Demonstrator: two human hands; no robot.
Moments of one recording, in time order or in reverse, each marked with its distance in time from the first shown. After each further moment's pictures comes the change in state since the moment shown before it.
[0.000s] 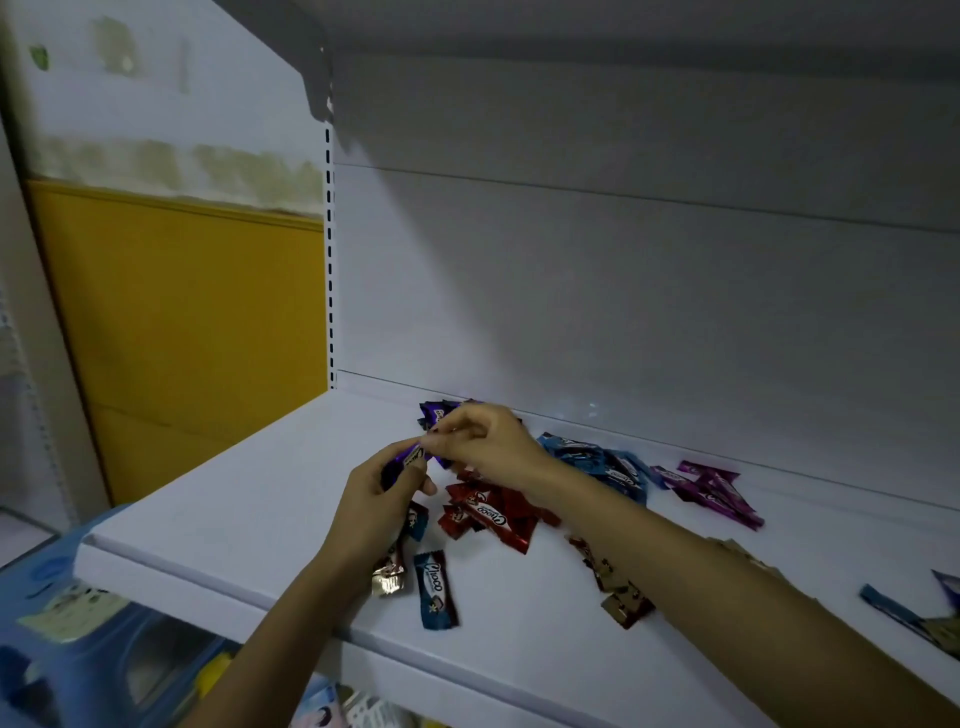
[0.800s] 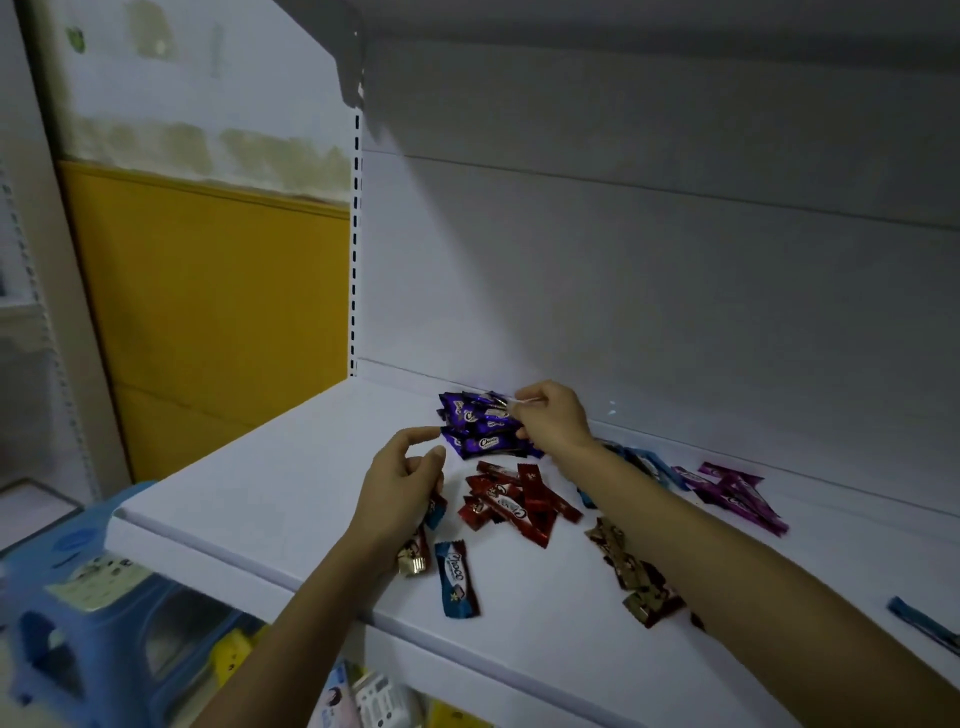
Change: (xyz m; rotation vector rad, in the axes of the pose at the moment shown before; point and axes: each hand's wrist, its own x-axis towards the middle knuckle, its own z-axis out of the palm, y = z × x) left_hand 0.006 -0.004 -0.001 0.058 0.056 -0.081; right_hand 0.032 0.025 -0.026 -0.025 0.421 0.230
